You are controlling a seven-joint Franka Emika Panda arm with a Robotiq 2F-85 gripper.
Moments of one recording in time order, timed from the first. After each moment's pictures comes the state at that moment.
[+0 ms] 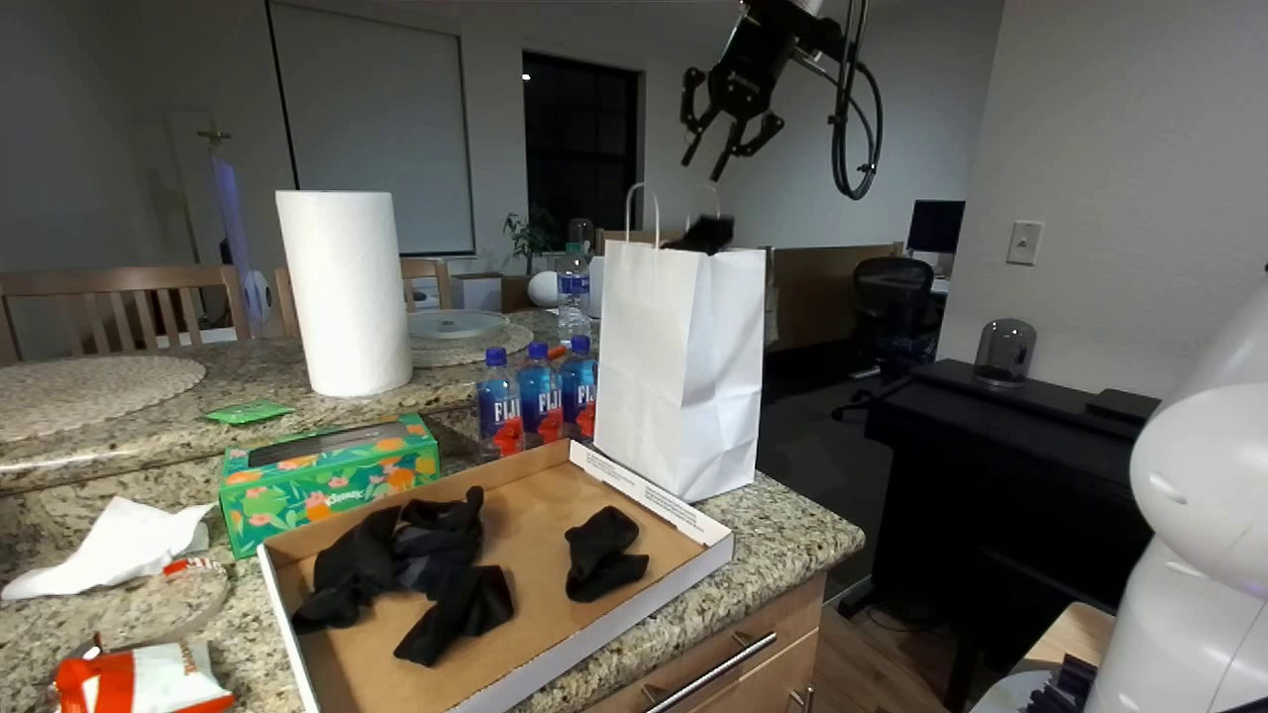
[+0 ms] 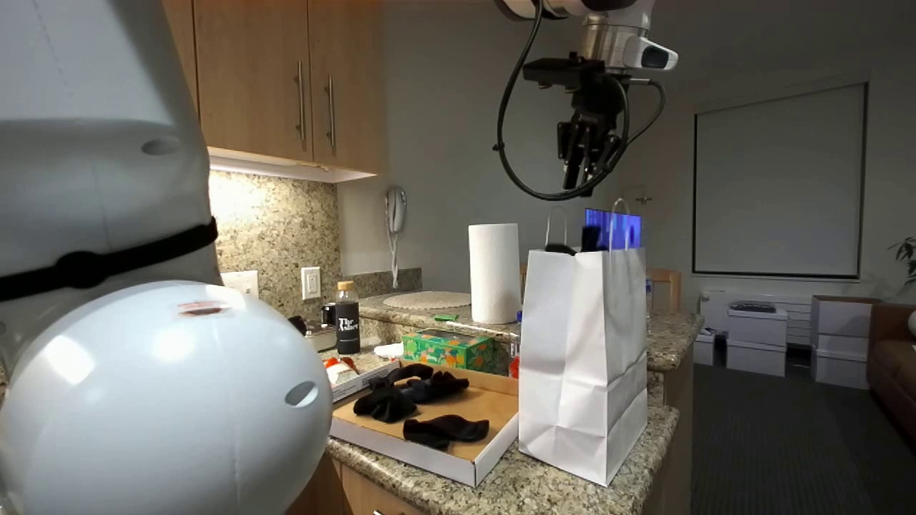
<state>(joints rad) -0.11 -0.22 -0.15 -1.84 0.37 1.80 0.24</state>
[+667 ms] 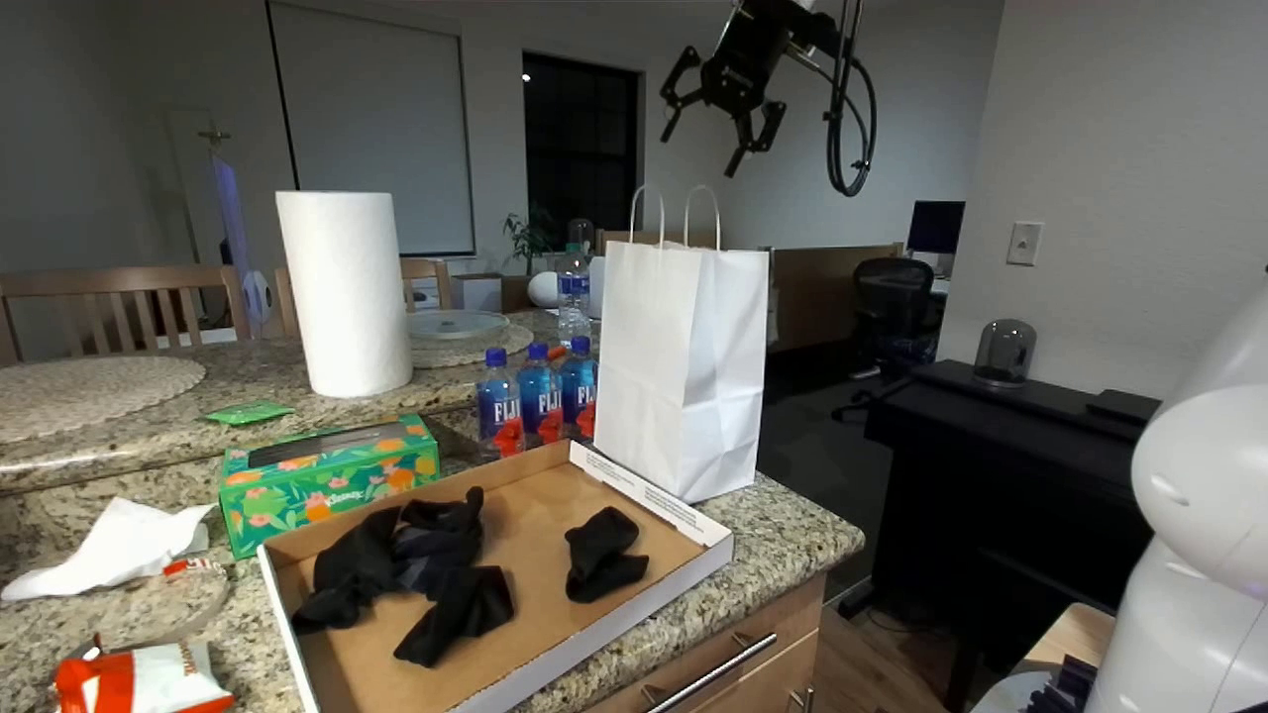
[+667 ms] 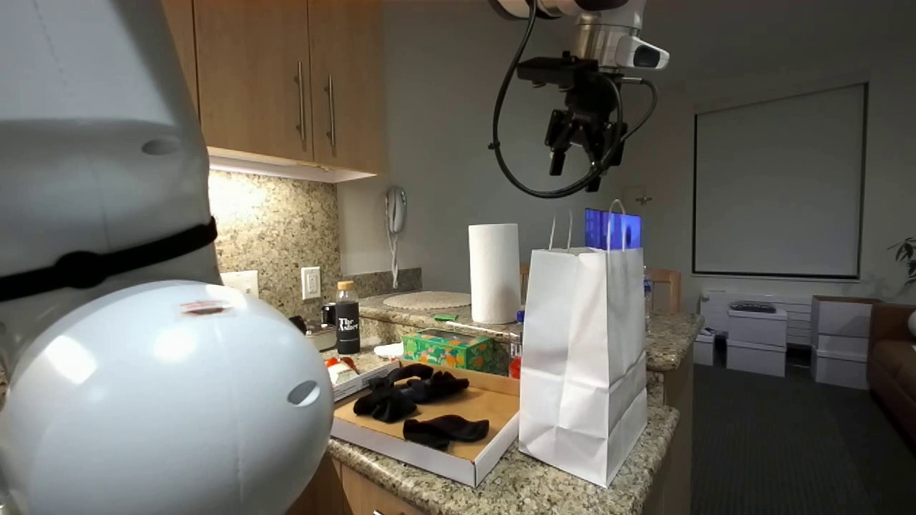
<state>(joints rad) -0.10 -0.23 -0.13 -1.84 0.37 1.80 0.24</state>
